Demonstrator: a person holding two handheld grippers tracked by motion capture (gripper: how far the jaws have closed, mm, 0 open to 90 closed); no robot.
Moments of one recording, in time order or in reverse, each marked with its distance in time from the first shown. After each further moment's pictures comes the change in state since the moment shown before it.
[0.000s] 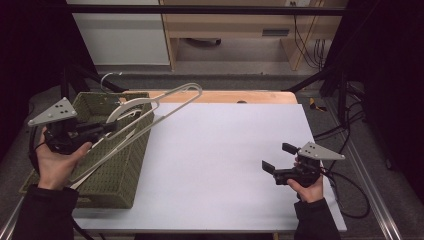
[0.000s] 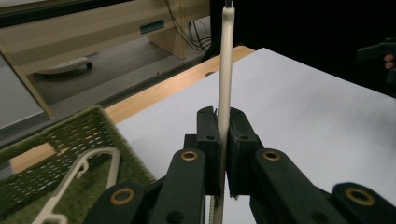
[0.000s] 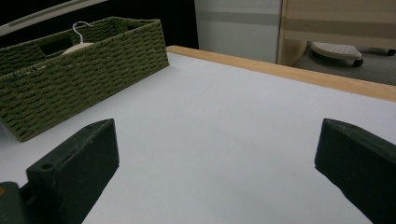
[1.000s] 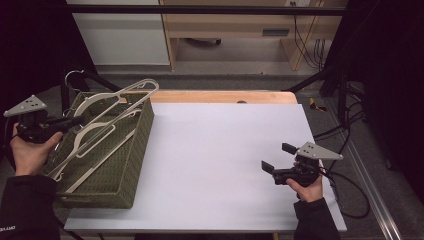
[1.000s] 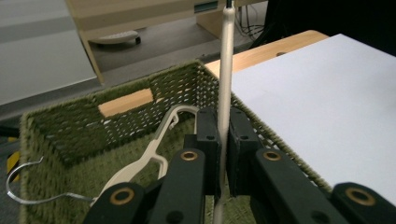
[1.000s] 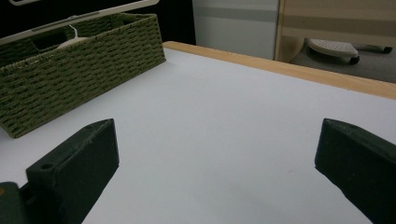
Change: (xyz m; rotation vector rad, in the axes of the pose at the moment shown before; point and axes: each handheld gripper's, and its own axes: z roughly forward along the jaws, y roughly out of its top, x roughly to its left) left arm 0.099 -0.054 -0.011 0.044 0.155 -0.118; right arm -0.001 -0.002 0.003 0.011 -0.015 -0.008
